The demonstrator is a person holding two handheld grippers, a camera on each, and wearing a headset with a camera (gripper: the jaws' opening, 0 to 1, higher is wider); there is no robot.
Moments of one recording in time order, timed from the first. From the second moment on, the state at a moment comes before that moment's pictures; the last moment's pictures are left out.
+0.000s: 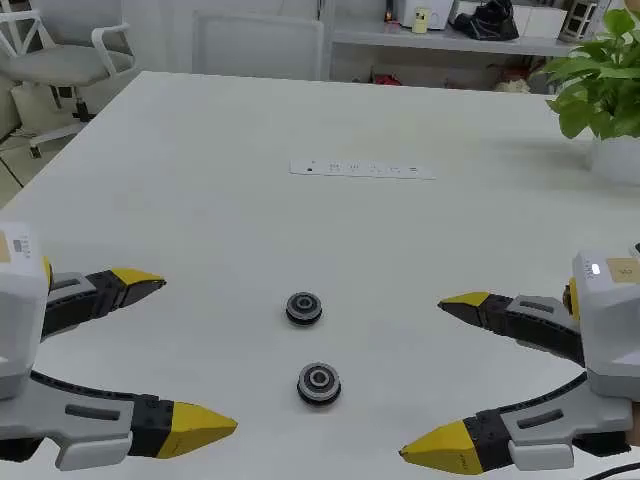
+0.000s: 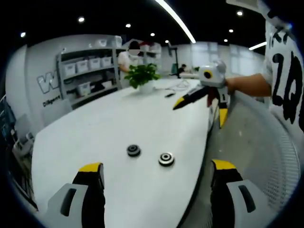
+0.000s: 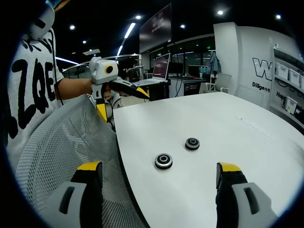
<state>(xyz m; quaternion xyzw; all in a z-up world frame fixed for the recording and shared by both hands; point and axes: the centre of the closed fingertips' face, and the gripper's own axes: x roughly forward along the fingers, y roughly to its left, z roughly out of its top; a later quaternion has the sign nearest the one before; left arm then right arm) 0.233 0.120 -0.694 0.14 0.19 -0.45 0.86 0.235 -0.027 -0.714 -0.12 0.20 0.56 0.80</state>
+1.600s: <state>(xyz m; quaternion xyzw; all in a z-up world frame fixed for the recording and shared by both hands) 0.237 0.126 -0.695 0.16 0.19 -0.44 0.86 0.239 -0.027 -0.713 -0.13 0.19 0.56 0.79</state>
